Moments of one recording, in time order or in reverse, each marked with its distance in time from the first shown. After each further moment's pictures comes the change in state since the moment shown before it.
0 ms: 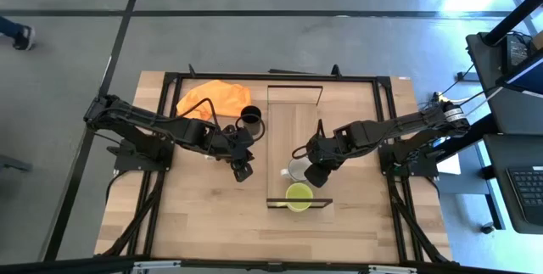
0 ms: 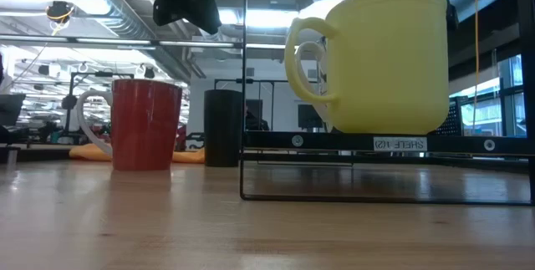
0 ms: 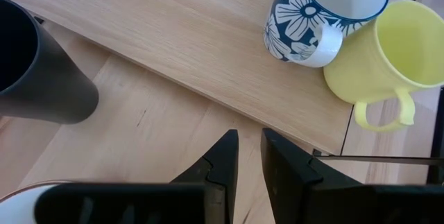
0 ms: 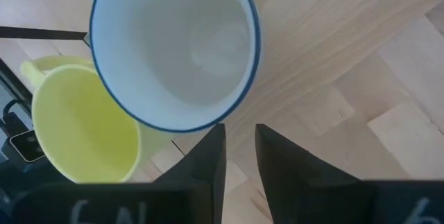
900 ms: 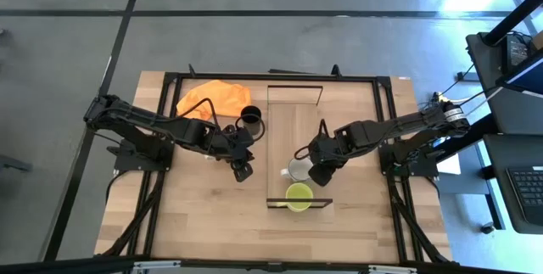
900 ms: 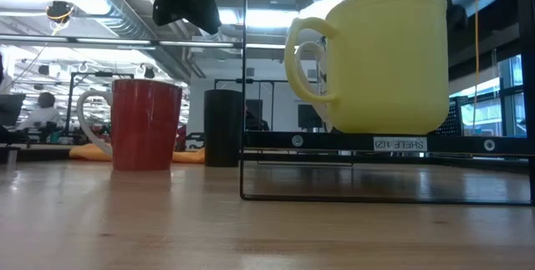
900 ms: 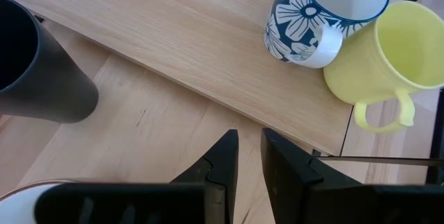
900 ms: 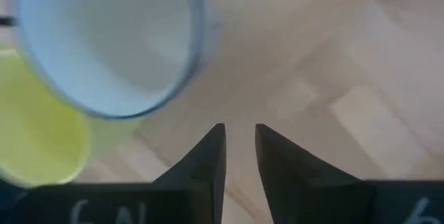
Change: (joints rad) left arm 0.000 0.000 0.000 0.000 0.000 -0.006; right arm -0.002 0.000 0.000 -0.101 0.031 0.000
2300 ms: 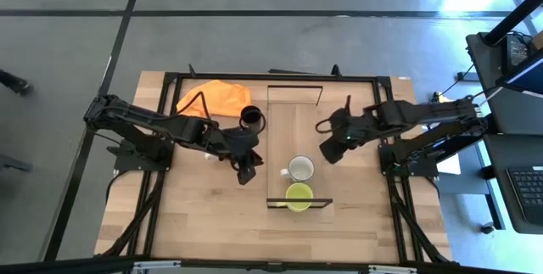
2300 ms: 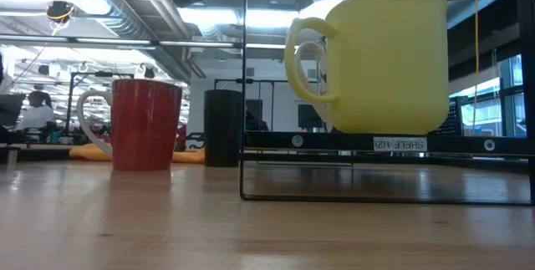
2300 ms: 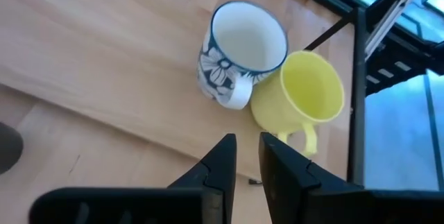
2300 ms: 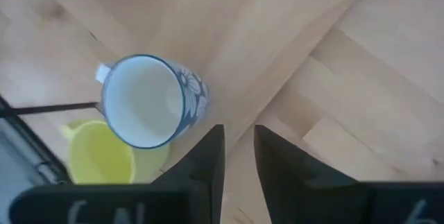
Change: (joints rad) left arm 0.000 0.000 0.057 0.127 0.110 0.030; right arm -0.063 -0.201 0.089 -0.094 0.150 0.073
